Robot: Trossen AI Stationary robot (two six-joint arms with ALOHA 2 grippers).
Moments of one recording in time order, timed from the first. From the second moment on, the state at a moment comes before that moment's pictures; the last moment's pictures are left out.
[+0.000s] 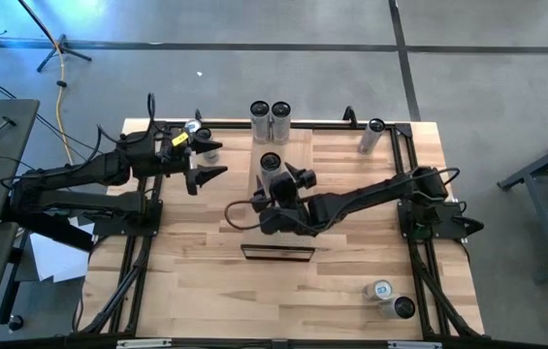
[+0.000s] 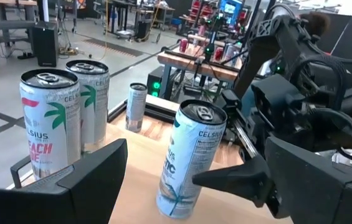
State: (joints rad) left arm 0.21 0.74 0.76 -0.12 -0.04 -0.21; right arm 0.21 1.94 1.61 -0.45 1.22 0.71
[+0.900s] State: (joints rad) left arm 0.21 0.74 0.76 -0.14 -0.12 -0.21; right arm 0.16 1.94 1.61 -0.45 1.17 0.75
